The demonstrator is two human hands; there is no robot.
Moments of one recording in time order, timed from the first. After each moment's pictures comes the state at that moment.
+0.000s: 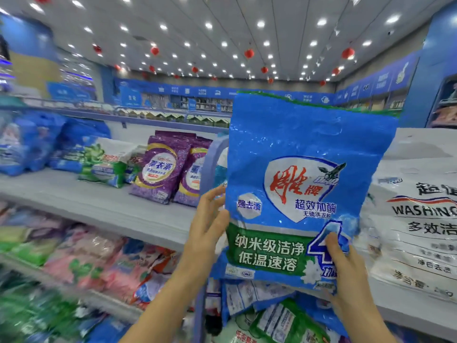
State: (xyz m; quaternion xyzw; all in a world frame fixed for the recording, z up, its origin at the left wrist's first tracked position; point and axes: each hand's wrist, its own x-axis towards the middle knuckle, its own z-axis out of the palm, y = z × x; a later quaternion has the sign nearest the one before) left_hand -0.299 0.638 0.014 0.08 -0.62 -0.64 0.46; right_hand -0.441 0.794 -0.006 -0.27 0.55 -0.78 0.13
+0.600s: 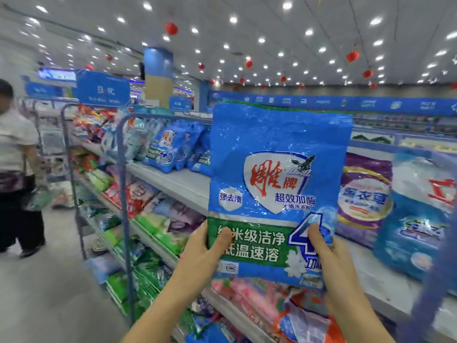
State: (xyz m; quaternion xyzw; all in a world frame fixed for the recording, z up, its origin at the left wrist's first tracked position) left_hand -0.047 0.467 -0.009 0.29 -0.67 -0.46 0.51; right_hand -0.237 0.527 -0.007 -0.38 0.51 -0.71 0.30
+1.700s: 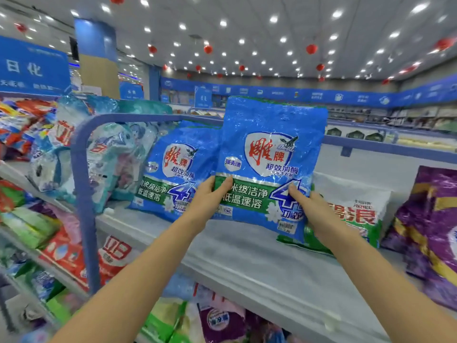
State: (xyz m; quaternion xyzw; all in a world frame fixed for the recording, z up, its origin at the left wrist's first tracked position) left_hand -0.009 -0.078 0.024 0.29 -0.66 -0.55 0.41; right_hand -0.175 0.047 0.037 -0.35 0.63 -0.65 0.26
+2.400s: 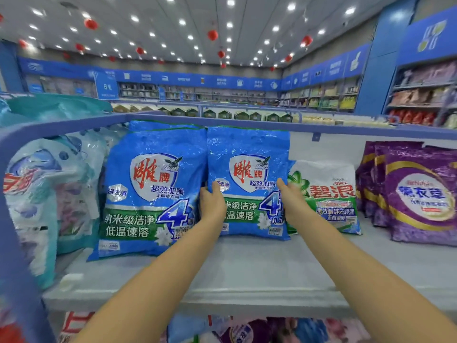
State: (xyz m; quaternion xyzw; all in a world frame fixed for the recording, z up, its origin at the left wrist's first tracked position) left_hand -0.066 -0.159 0.004 0.33 -0.63 -0.61 0.35; right_hand -0.159 -0.036 0.016 -0.12 0.68 -0.71 0.13
